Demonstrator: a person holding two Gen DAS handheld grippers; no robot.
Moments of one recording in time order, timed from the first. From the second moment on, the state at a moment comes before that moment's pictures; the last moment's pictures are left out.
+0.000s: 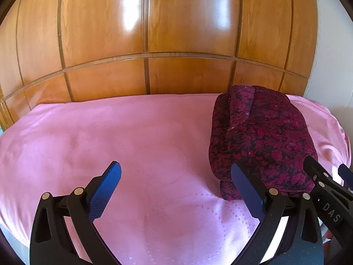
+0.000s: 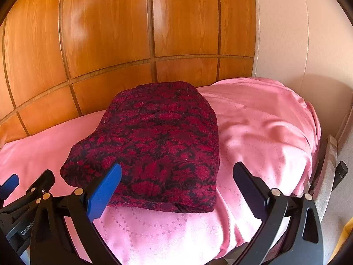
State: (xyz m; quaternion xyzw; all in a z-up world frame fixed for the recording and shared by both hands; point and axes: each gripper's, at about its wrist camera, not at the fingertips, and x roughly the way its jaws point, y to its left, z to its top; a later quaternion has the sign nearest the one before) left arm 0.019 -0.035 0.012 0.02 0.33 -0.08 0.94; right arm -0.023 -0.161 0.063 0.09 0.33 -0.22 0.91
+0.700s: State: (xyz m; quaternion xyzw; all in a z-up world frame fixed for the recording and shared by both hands) left arm 0.018 -0.033 0.011 0.02 0.33 -0.07 0.94; right arm -0.019 -0.158 0.058 0.10 0.34 -0.21 0.91
